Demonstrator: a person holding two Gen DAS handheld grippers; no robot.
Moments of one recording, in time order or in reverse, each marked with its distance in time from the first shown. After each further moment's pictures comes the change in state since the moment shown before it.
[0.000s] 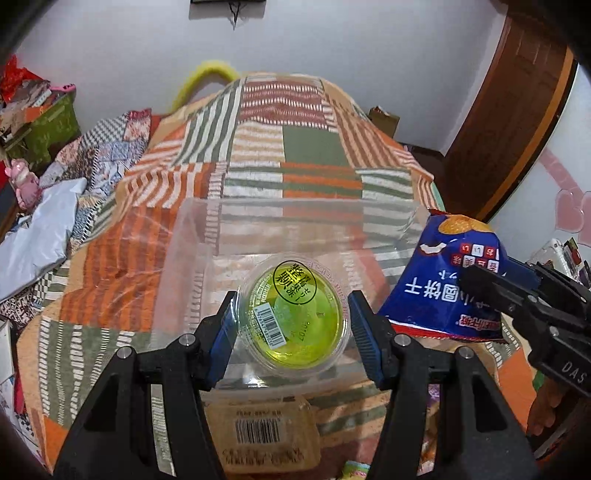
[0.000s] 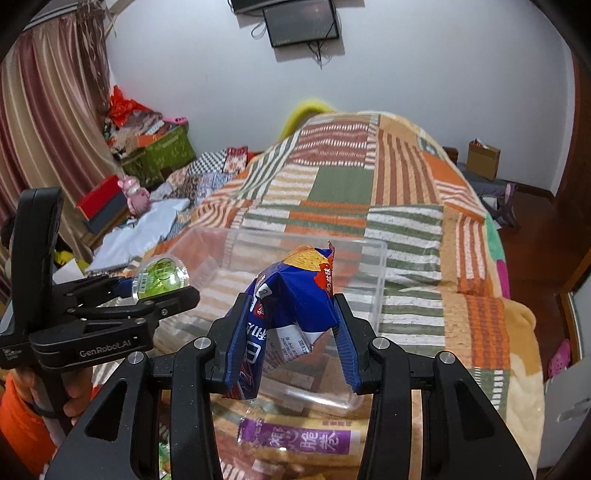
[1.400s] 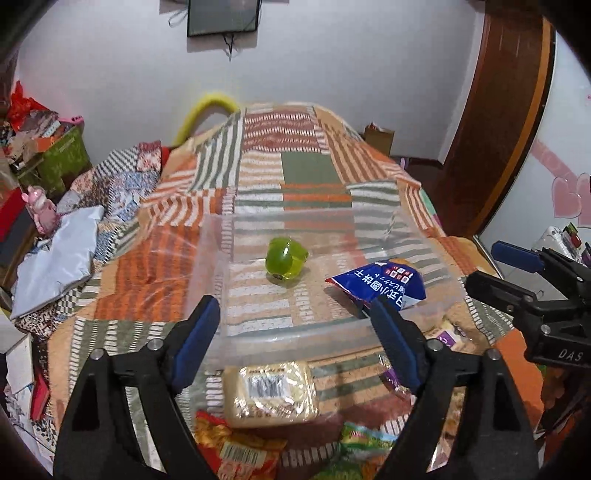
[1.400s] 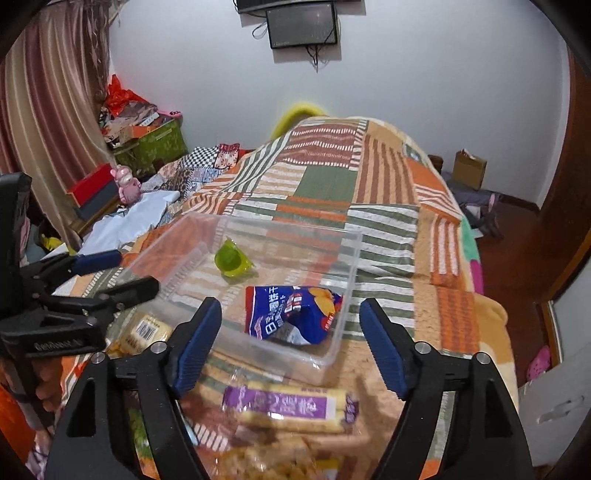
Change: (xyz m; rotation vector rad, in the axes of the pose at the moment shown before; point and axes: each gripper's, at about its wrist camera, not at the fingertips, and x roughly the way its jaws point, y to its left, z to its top) left arm -0.069 -0.015 -0.027 0.070 -0.129 0.059; right arm -0.040 0.007 -0.016 -0.040 -0.018 -0.074
